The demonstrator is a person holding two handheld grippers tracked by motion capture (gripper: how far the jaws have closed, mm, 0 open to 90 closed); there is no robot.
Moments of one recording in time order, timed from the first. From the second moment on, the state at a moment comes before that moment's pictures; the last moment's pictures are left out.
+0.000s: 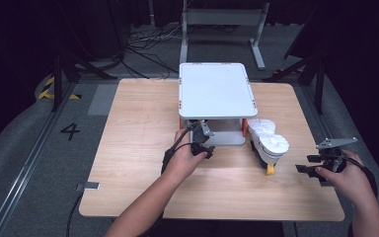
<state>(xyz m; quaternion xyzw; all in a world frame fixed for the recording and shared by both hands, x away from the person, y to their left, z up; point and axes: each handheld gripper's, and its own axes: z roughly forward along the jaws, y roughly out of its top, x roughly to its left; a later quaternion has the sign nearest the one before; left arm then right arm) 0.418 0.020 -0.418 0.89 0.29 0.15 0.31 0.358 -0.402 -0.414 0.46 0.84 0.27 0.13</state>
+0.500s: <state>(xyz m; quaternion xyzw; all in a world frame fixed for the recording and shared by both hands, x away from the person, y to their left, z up) 0.382 0.113 -0.383 0.88 0.36 0.11 0.27 0.358 -0.392 -0.388 0.44 0.81 0.33 0.18</state>
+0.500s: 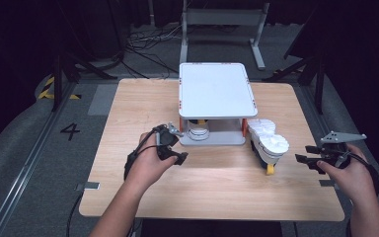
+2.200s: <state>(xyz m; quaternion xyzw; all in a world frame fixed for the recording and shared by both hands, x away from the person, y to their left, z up) 0.365 0.223 -0.403 0.84 0.47 0.10 0.25 0.414 -0.309 -0.360 0.41 0.86 0.28 0.13</state>
